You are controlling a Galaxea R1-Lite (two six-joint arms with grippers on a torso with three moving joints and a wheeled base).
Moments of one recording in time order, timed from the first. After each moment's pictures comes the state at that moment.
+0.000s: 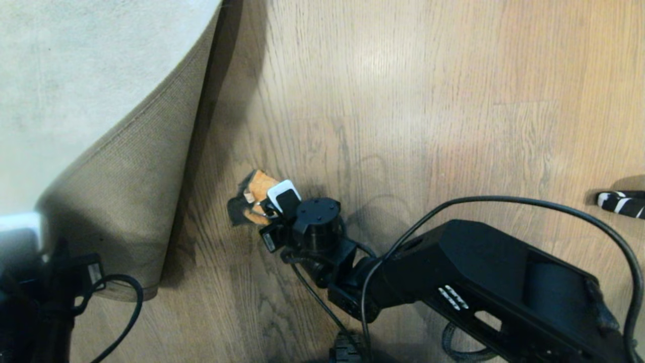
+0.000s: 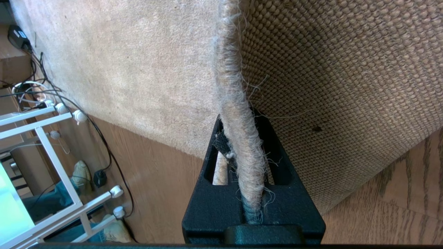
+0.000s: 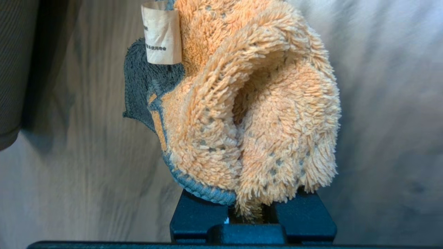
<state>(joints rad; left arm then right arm) -0.19 1.51 0.00 -1.49 0.84 0.18 0.85 2.49 -1.56 -0.96 -0.31 -0.19</state>
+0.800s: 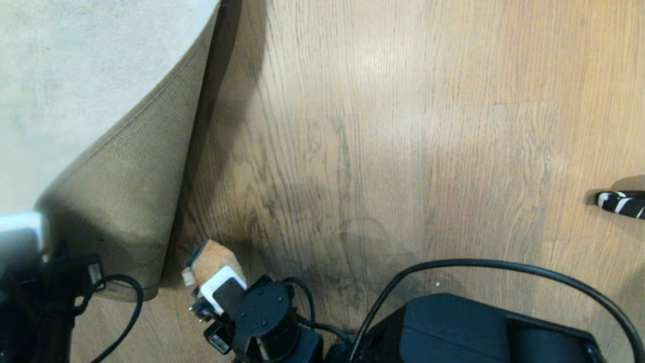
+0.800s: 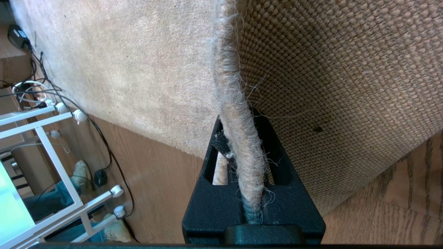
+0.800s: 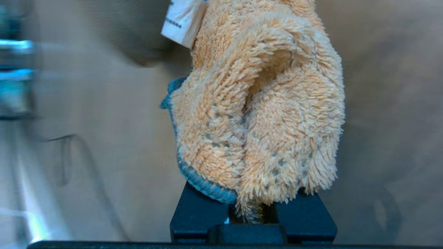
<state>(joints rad) -0.19 1.52 0.00 -1.49 0.84 0.18 1.17 2.51 -1.37 -1.01 -0.32 -0.17</state>
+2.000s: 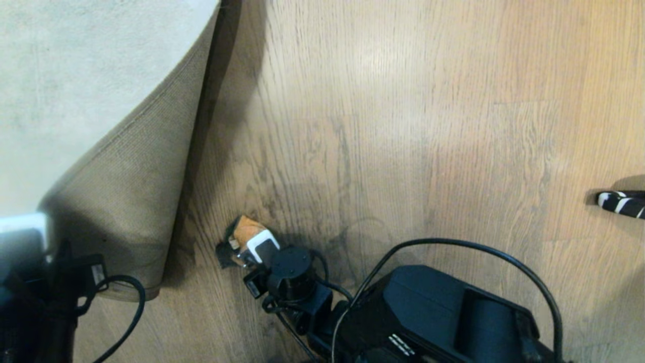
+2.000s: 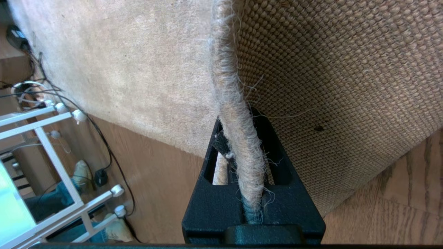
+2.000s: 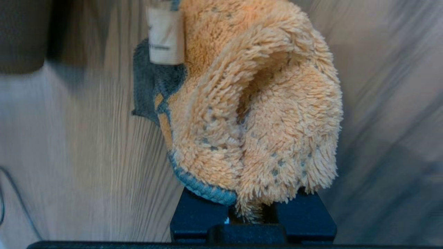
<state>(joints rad) -0.20 1.53 0.00 -1.49 0.84 0.18 0.99 2.66 -1.59 -1.01 -0.31 -0.18</state>
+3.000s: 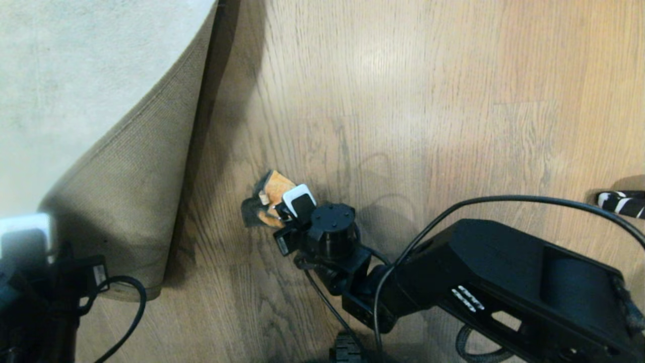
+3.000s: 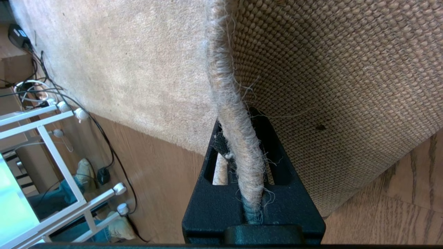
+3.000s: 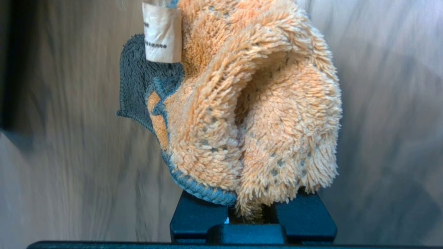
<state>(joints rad) -0.19 1.54 0.00 -1.49 0.84 0.18 0.90 2.46 -1.39 -1.05 -0.33 -0.18</state>
